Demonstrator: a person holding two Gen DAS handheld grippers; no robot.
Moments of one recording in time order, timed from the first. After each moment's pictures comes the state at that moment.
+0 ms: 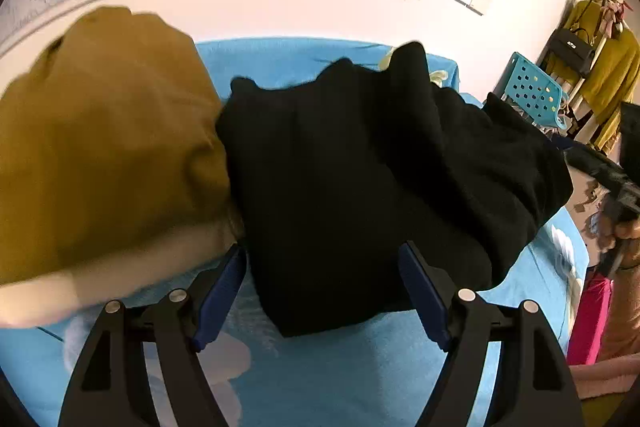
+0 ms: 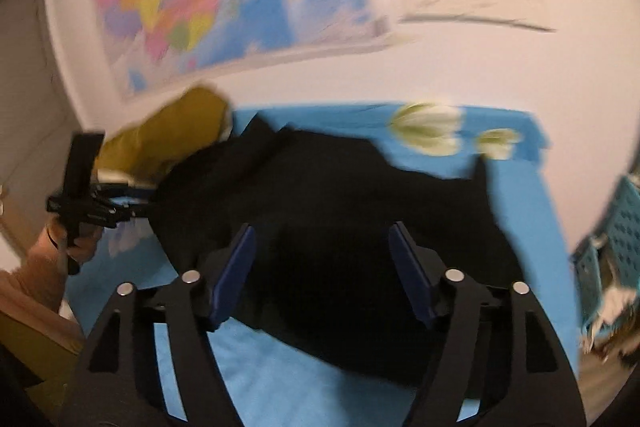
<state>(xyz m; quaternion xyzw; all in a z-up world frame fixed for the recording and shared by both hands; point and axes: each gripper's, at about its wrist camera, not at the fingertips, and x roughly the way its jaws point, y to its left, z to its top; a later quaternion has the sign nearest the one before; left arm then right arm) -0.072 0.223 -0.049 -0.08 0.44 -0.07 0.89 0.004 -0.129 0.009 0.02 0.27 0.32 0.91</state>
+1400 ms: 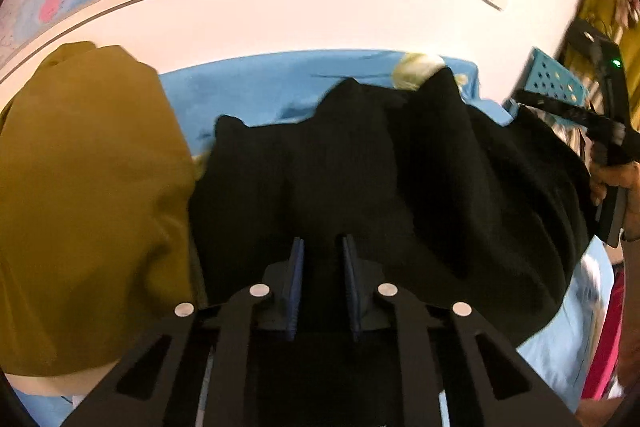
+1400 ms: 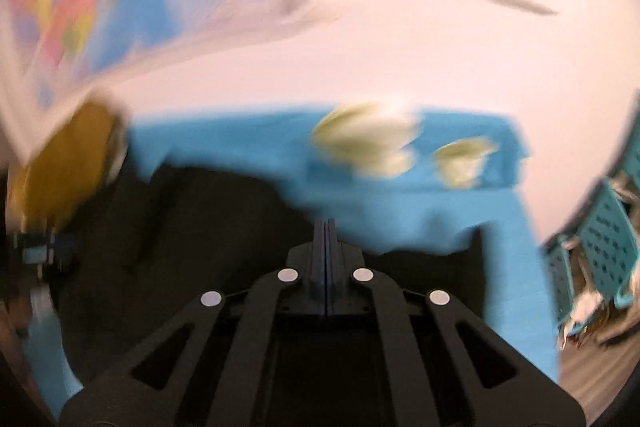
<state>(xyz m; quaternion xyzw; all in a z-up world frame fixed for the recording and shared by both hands) -0.012 0.197 -0.048 -0.05 0.44 -0.04 0.90 0.121 -0.177 0.023 0.08 0.29 0.17 0.94</state>
